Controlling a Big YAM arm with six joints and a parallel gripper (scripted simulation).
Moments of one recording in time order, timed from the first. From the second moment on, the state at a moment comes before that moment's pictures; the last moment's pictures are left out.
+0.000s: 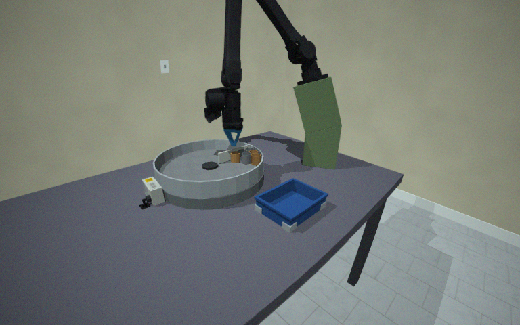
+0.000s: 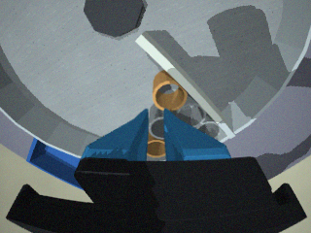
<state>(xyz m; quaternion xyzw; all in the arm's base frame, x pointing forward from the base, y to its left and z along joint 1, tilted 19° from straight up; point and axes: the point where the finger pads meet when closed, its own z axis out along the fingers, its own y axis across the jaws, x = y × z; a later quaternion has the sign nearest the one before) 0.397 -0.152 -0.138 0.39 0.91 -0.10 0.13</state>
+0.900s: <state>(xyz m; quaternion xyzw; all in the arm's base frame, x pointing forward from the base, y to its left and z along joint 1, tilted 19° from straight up) 0.396 -0.158 -0.161 0.39 0.91 -0.10 0.13</state>
